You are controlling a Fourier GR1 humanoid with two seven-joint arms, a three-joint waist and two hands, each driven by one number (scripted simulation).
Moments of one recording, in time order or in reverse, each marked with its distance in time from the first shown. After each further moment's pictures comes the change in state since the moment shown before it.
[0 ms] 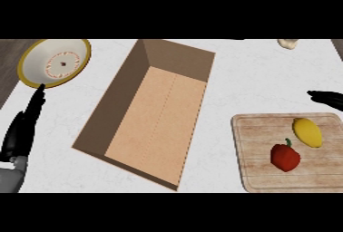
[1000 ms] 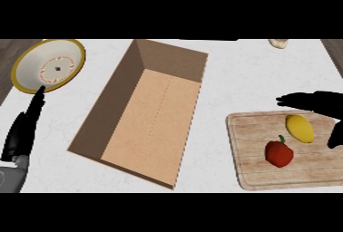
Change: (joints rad) left arm -0.010 -0.030 0.036 0.049 -0.048 -0.018 0.007; right arm -0.344 0.227 0.246 0.555 0.388 -0.170 -0.135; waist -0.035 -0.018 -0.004
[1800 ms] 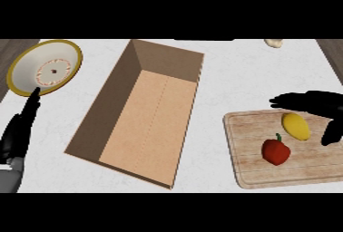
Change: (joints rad) left arm 0.021 -0.006 0.041 -0.017 -0.011 -0.024 0.012; right arm -0.015 0.020 0.035 -0.007 -0.012 -0.017 -0.059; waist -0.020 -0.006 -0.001
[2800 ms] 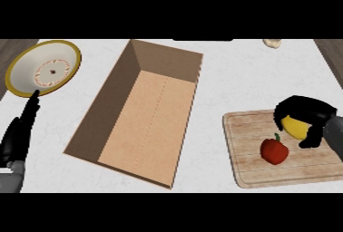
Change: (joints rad) left arm 0.026 -0.049 0.056 -0.023 -0.062 -0.026 -0.001; right arm 0.048 0.114 -0.104 0.020 0.082 -0.140 0.058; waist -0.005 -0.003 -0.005
